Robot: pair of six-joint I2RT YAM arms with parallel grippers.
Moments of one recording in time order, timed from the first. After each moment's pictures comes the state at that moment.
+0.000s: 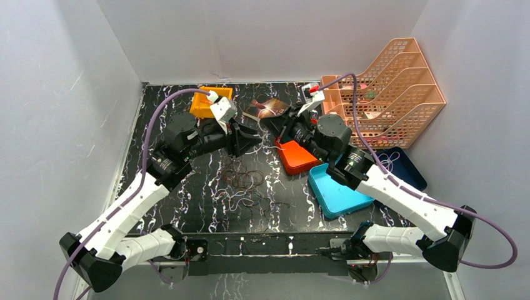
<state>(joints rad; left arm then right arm) -0.63 1.02 1.07 -0.14 0.50 -0.10 0.92 1.13 1.12 0.03 0.12 0.54</state>
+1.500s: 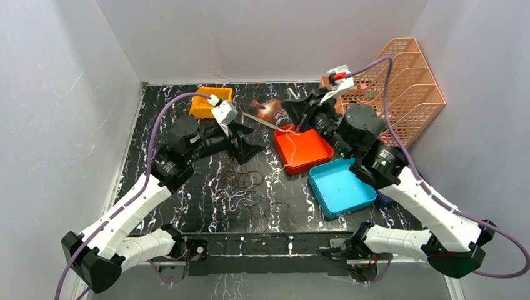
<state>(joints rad) -0.64 1.02 1.00 -0.08 0.48 -0.12 0.92 1.06 1.33 -0.19 0.21 0.38</state>
